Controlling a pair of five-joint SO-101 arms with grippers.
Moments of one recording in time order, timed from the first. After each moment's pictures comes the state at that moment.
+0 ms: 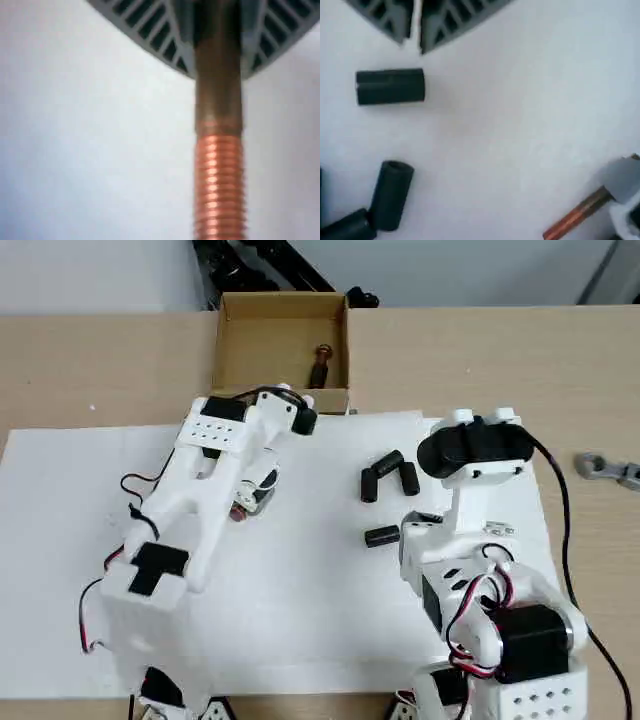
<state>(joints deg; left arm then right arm) 9.1 21.1 -3.6 89.5 -18.8 -13.8 -64.0 32.5 86.9 -9.7</state>
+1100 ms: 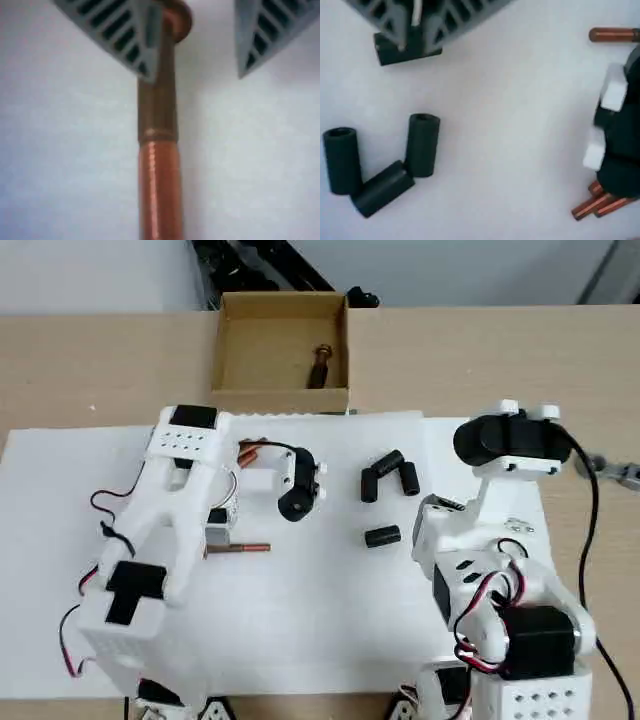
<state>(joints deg) 4.0 15.4 6.3 93.5 -77.3 -8.3 -64.0 32.5 82.5 -14.8</state>
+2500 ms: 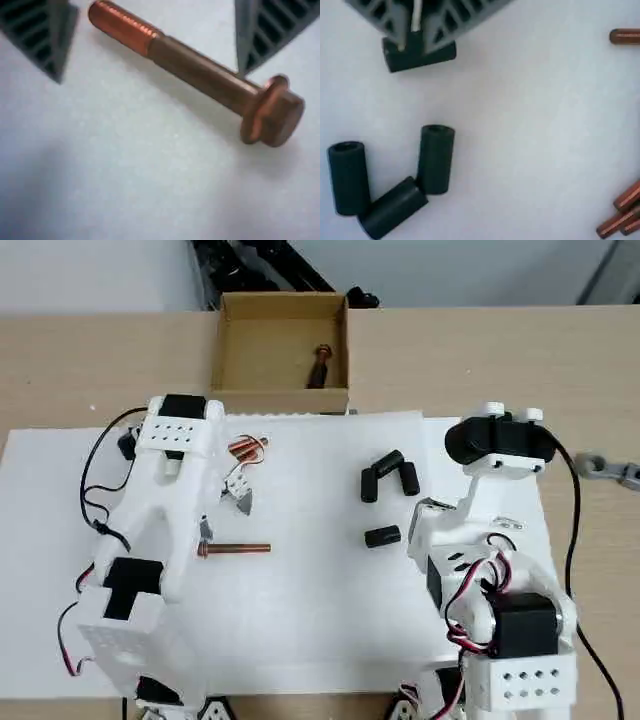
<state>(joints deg) 2.1 16.1 1.0 98.8 55.7 -8.0 -64.0 40.4 77.4 -14.8</state>
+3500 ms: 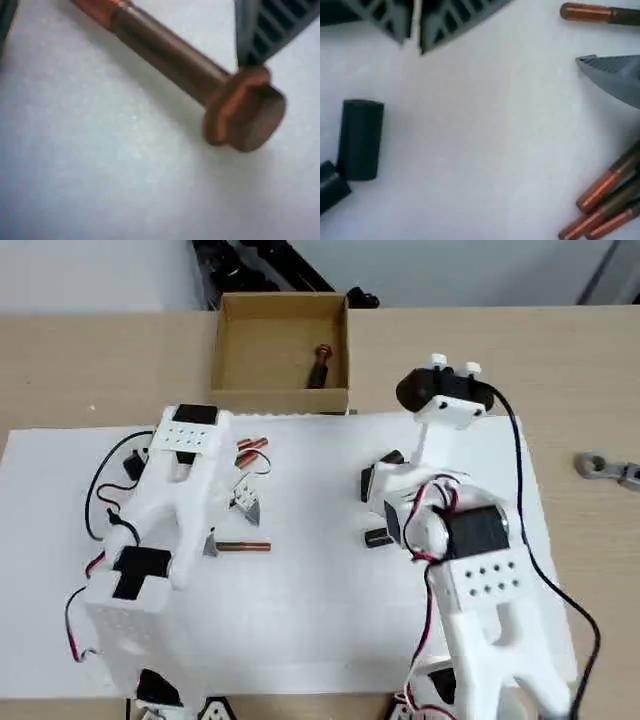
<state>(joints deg) 2.8 23.9 1.7 99.1 61.1 -16.1 -39.1 32.5 68.0 -22.4</state>
